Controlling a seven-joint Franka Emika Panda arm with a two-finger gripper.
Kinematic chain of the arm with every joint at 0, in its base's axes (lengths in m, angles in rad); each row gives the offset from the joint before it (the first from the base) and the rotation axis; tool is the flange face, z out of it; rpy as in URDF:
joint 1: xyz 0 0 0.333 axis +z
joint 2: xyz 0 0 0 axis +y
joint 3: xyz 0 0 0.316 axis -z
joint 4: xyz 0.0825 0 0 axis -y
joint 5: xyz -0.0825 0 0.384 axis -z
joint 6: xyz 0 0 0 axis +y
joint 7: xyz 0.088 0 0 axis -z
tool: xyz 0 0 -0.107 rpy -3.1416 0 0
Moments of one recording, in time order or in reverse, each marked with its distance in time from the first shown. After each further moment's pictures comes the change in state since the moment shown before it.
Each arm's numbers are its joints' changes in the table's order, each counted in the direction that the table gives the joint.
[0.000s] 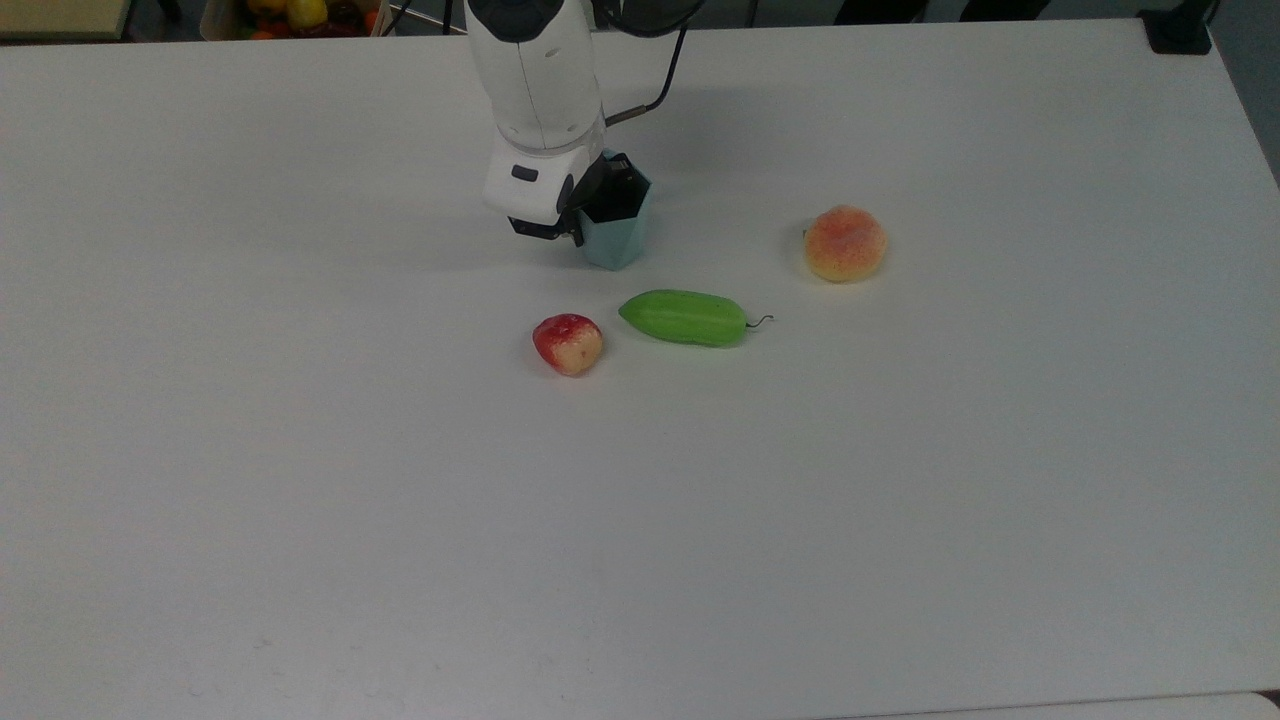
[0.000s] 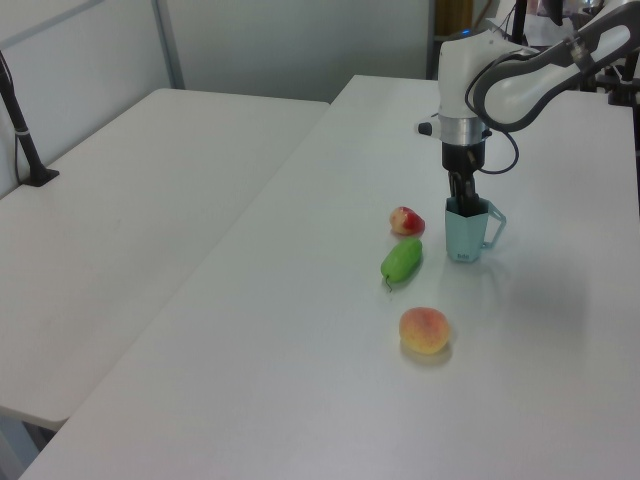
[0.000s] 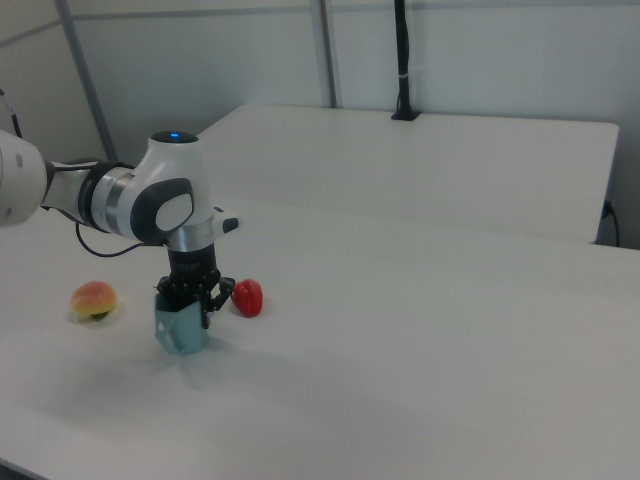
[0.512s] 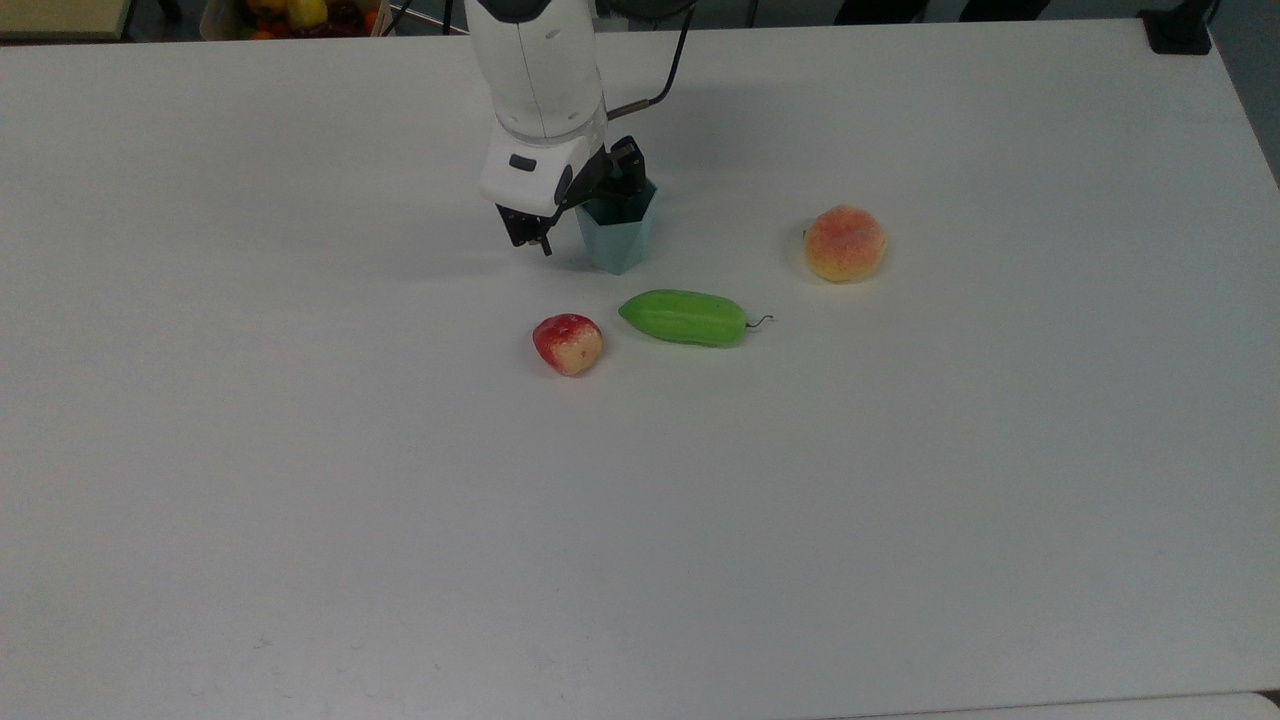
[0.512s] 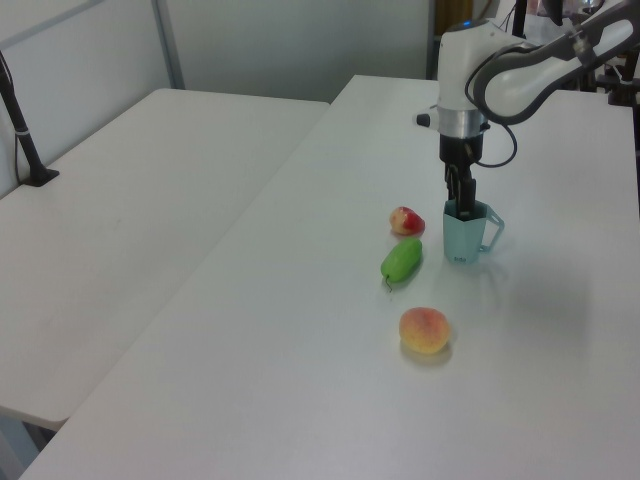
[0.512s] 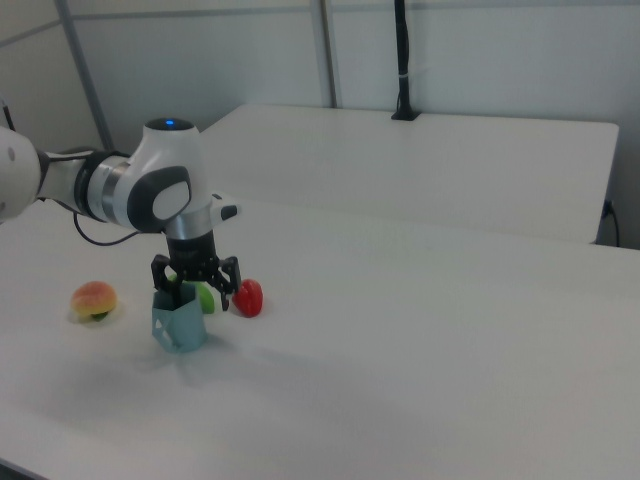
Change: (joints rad) arm 0.000 -0.018 -0.002 0.028 0.000 0.006 0.040
